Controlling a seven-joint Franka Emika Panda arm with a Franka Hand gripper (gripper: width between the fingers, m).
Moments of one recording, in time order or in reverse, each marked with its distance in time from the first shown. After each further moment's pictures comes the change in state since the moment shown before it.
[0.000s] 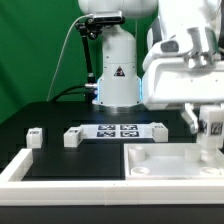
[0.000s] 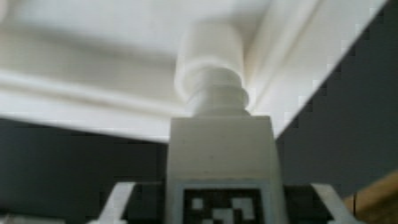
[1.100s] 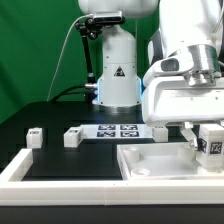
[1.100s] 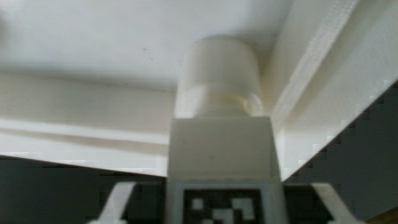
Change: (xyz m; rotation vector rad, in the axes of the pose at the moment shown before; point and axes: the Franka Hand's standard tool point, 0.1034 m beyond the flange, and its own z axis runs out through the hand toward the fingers) arm -0.004 0.002 0.021 -0.009 0.015 0.000
